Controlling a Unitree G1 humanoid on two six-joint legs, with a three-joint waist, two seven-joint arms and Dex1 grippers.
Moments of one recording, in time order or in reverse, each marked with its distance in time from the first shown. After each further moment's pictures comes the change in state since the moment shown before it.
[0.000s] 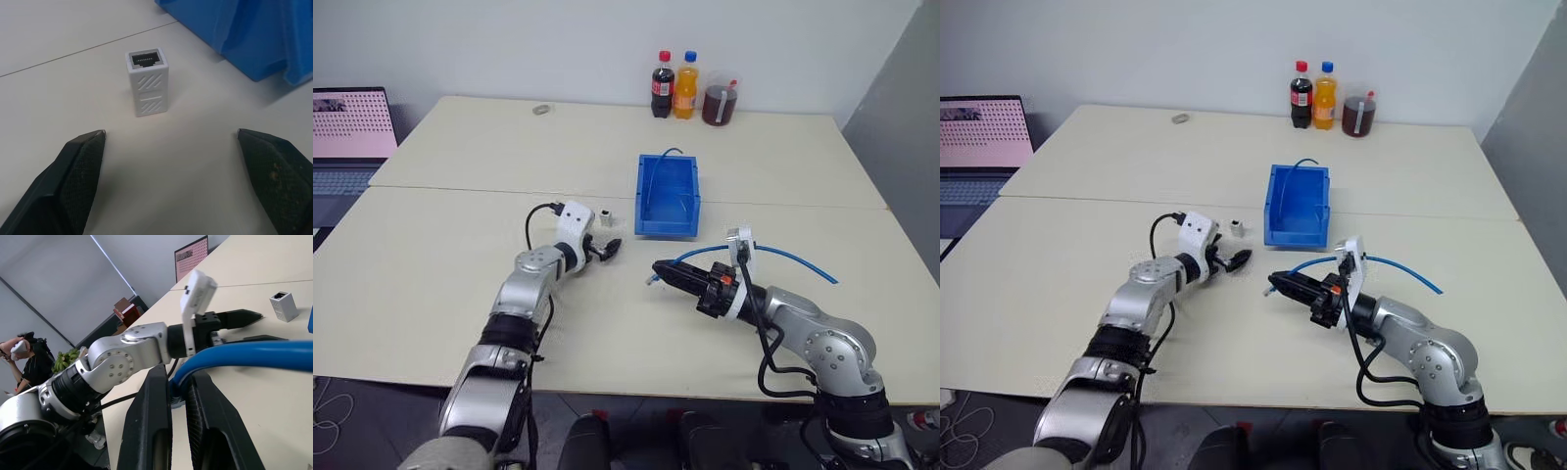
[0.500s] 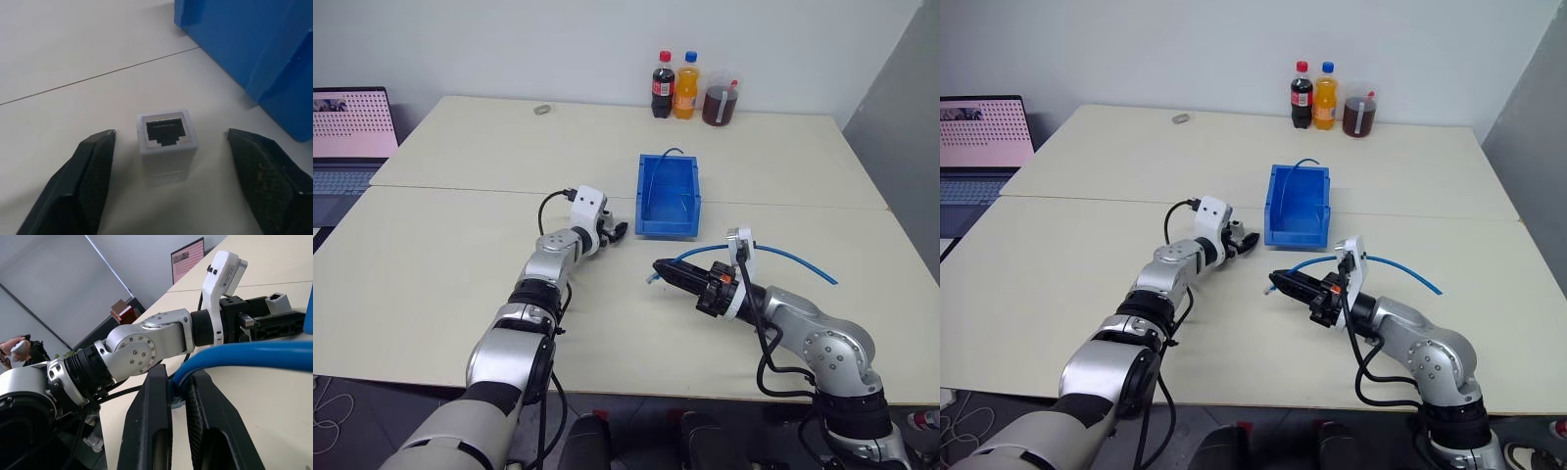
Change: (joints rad) left arm -0.219 -0.074 0.050 0.407 0.025 -0.163 0.039; right arm 0.002 0.008 0.001 -0.001 -0.003 0.000 -0.018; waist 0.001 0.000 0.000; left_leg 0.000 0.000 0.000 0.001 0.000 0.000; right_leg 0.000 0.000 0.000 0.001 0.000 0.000
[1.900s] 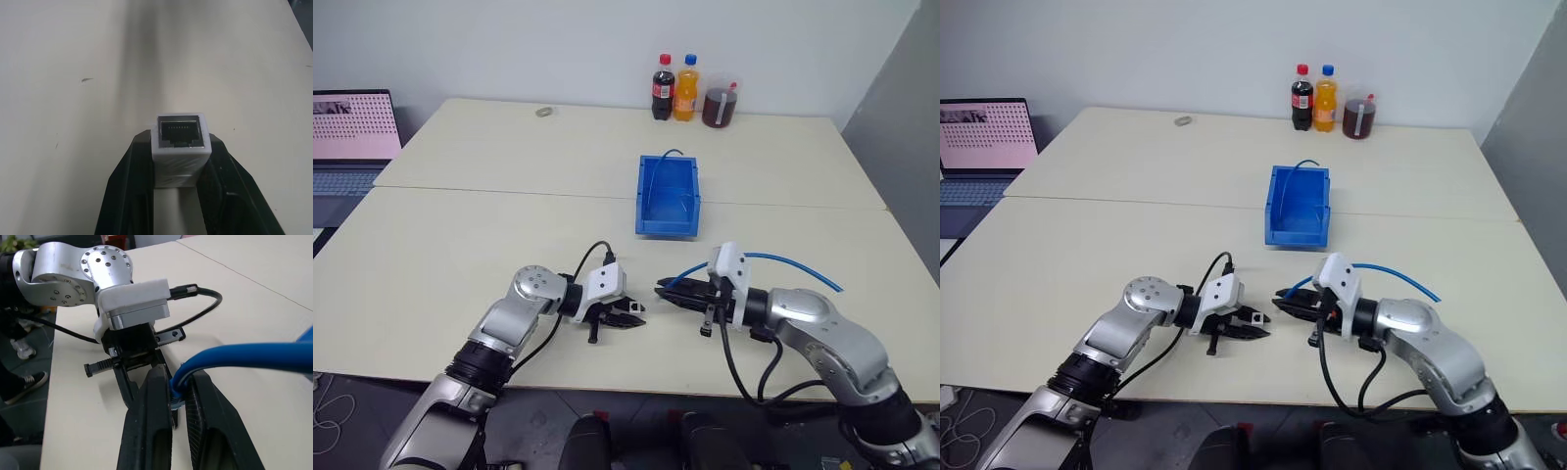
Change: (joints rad) left arm 0.435 0.296 -0.343 -0.817 -0.044 0.050 -0.830; right arm -0.056 -0.205 0.265 -0.010 -0.468 -0.320 0.232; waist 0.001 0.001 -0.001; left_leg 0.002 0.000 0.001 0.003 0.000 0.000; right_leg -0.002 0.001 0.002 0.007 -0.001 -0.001
